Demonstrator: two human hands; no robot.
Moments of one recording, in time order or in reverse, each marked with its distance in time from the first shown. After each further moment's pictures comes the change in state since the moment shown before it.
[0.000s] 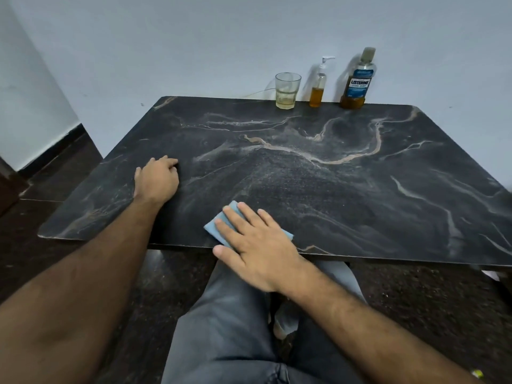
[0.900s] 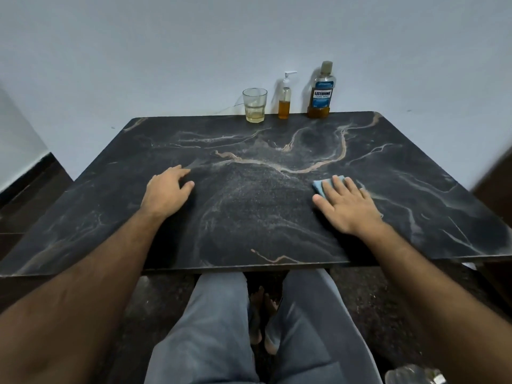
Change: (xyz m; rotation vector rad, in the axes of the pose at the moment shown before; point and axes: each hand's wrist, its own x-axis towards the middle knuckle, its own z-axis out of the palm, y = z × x) left_hand -0.011 0.079 0.004 -0.089 -0.076 0.238; right_hand -0.051 0.211 -0.030 -0.032 0.035 0.692
